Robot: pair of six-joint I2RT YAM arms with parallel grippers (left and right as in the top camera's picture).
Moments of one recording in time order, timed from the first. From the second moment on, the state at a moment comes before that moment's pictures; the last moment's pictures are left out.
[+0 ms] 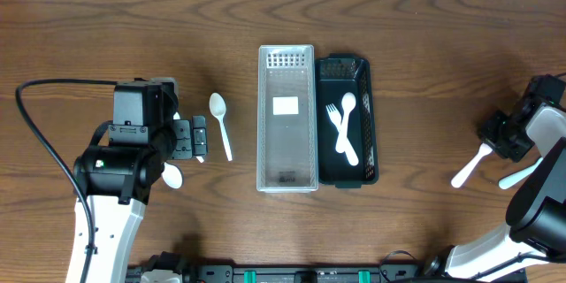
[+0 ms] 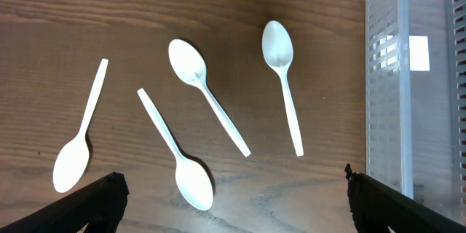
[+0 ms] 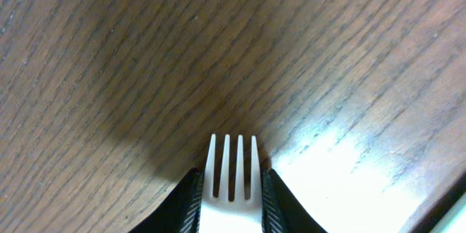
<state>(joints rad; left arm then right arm) -0.09 1.07 1.06 -1.00 -0.06 -0.10 -0.51 1.85 1.06 -0.60 0.02 0.30</state>
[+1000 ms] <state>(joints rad) -0.09 1.07 1.06 -1.00 -0.06 -0.10 0.35 1.58 1.39 -0.76 0.00 0.41</state>
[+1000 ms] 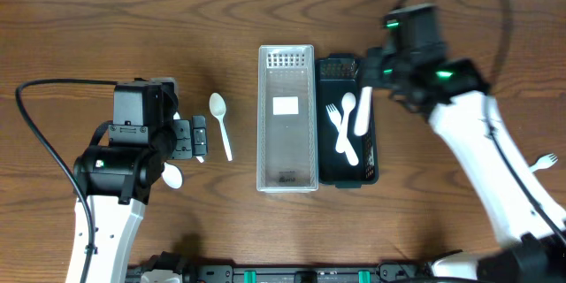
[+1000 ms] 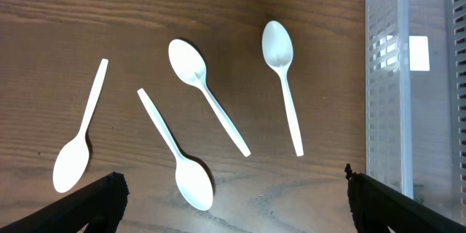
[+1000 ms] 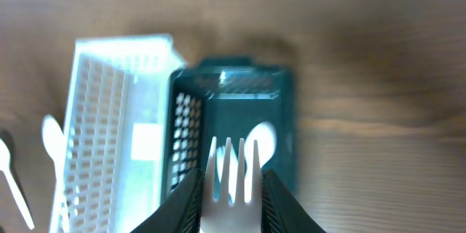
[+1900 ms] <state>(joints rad) -0.09 1.07 1.06 -1.00 -0.06 -0.10 0.28 1.70 1.55 -0.87 0.10 0.43</state>
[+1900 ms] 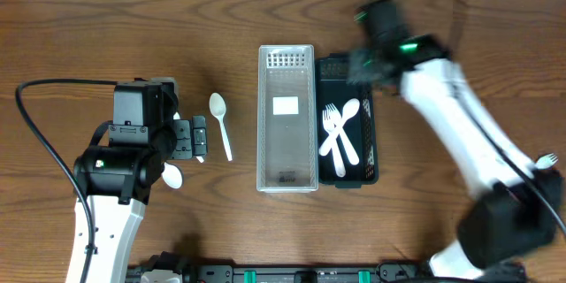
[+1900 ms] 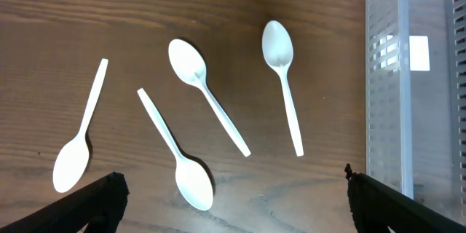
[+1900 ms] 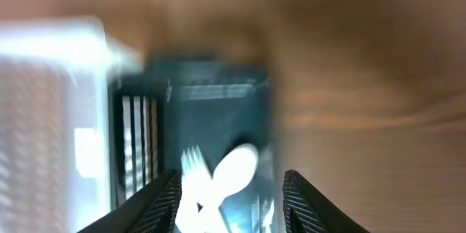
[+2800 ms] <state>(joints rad) -0.09 1.07 1.06 -1.00 -0.06 -0.10 -0.77 1.83 1.47 -0.99 0.10 0.48</state>
